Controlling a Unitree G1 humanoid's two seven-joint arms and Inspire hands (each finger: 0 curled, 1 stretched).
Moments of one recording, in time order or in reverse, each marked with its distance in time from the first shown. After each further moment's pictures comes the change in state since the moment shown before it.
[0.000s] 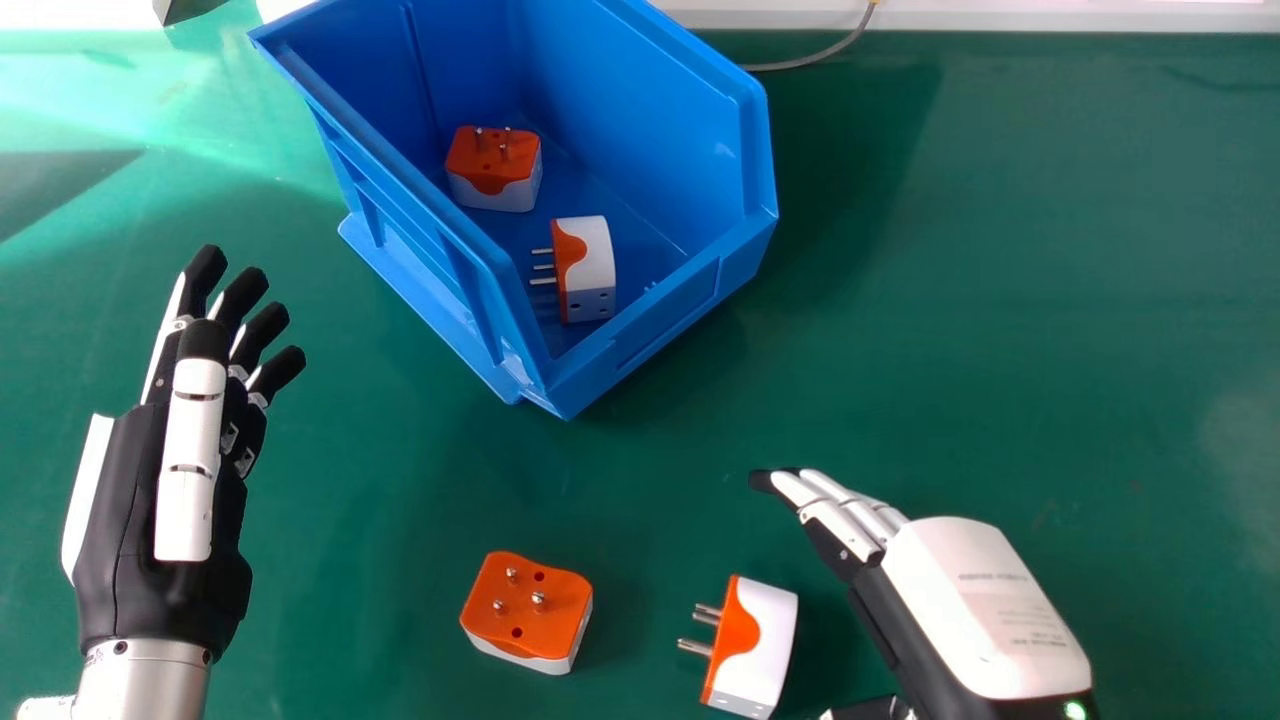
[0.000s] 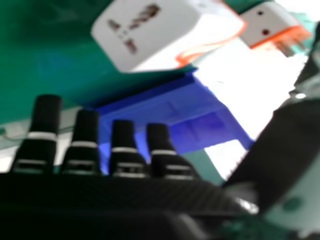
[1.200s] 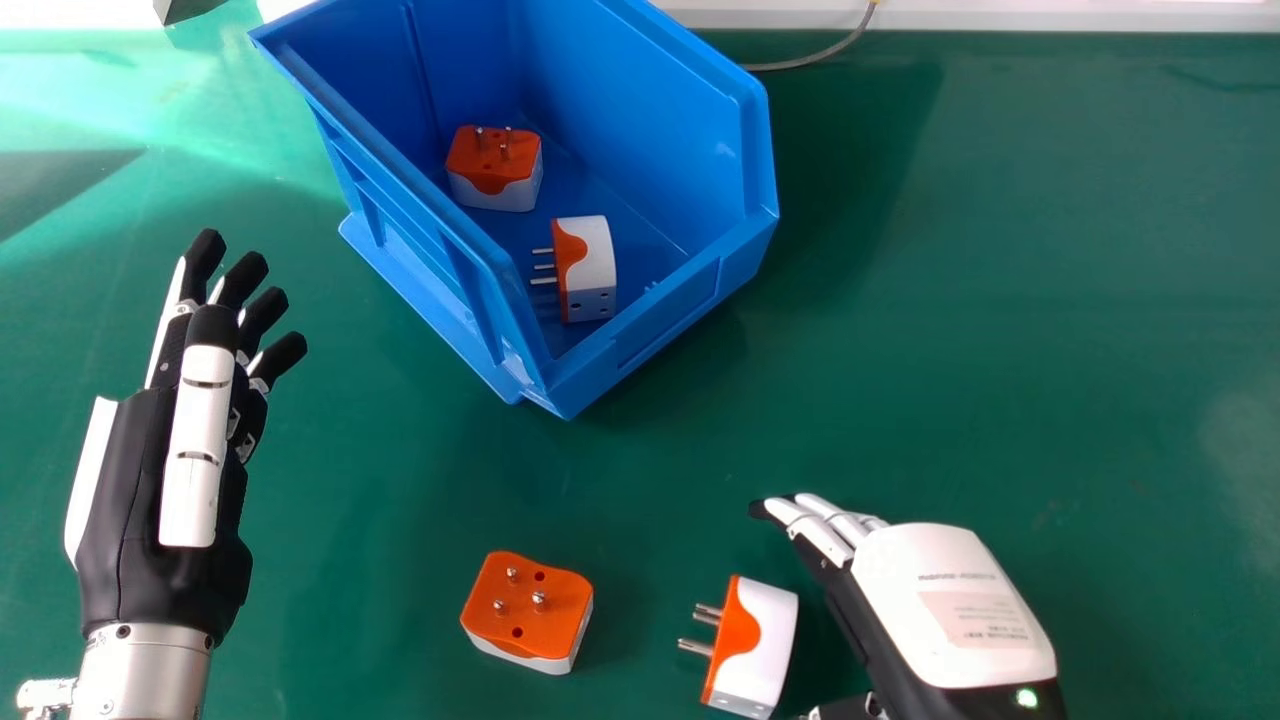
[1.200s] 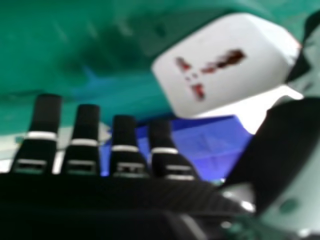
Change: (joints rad) left arm -0.021 0.012 0.000 -0.001 0.026 0.000 0.008; right arm -0.093 0.017 0.096 0.096 -0.148 0.174 0.004
